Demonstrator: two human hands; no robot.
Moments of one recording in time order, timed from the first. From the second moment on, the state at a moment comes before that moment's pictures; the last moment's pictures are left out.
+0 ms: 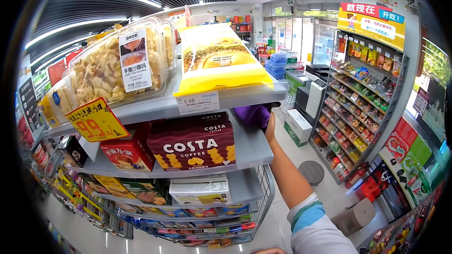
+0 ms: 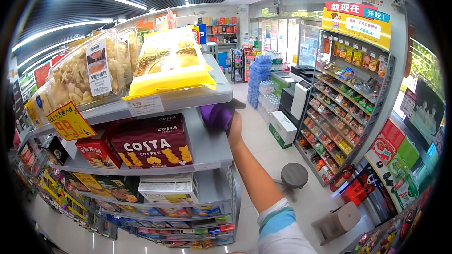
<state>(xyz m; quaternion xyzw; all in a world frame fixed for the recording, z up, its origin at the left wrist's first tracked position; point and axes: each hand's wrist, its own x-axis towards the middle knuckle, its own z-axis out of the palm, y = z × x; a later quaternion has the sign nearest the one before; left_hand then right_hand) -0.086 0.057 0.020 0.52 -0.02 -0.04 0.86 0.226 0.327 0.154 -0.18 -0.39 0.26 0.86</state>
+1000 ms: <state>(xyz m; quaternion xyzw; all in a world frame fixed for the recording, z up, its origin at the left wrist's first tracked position) -0.124 0.077 0.013 0.56 -0.08 0.06 0.82 0.268 0.136 0.171 -0.42 -0.30 0.10 0.85</state>
